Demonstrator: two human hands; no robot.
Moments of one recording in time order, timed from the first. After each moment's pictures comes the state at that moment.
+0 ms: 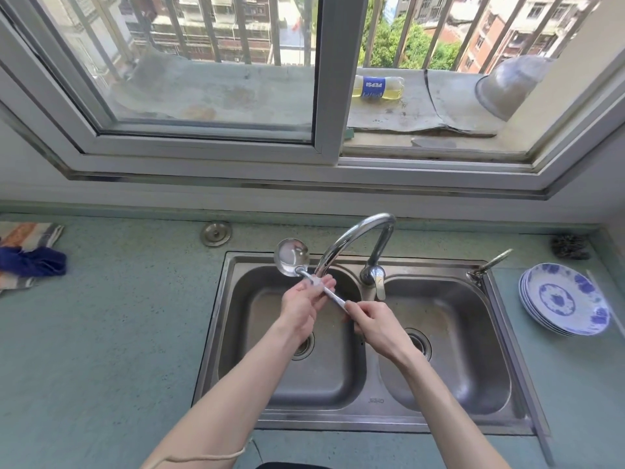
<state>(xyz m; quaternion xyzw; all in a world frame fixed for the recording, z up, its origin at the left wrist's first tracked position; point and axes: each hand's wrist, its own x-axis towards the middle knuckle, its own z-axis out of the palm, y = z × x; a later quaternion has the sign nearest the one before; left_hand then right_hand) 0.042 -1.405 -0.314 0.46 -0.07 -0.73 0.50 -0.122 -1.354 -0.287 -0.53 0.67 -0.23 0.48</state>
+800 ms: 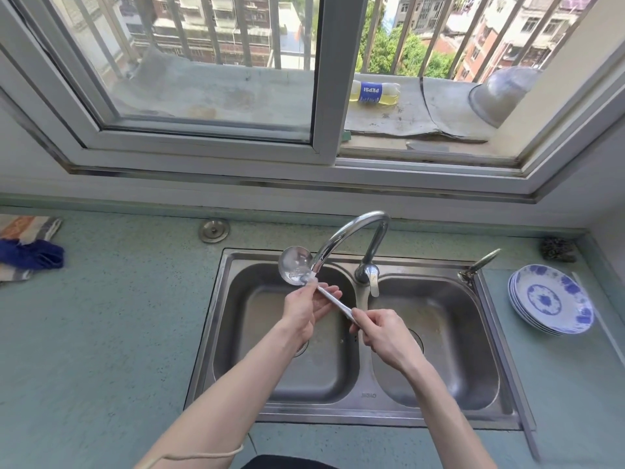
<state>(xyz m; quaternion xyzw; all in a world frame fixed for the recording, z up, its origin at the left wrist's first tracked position) 0.031 -1.388 -0.304 0.51 -0.06 -0.73 0.45 -0.134 -1.322 -0.254 -0.53 0.70 -0.19 0.44</state>
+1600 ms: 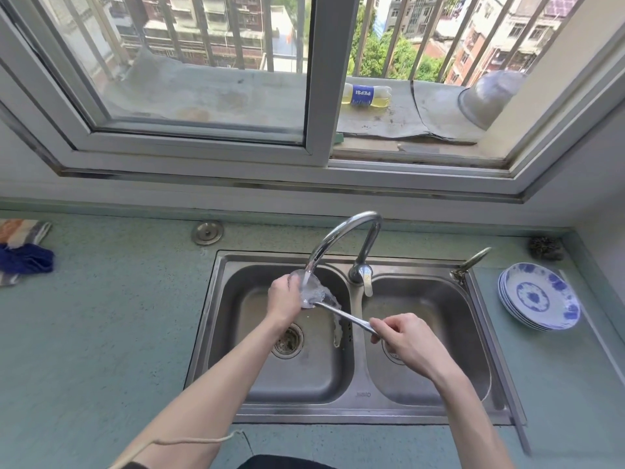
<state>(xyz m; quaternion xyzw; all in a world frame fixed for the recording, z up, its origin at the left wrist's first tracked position) 0.062 -1.404 -0.314 0.68 -0.46 -0.47 0.32 -0.173 -1.303 -0.228 -0.56 0.73 -0.11 0.38</state>
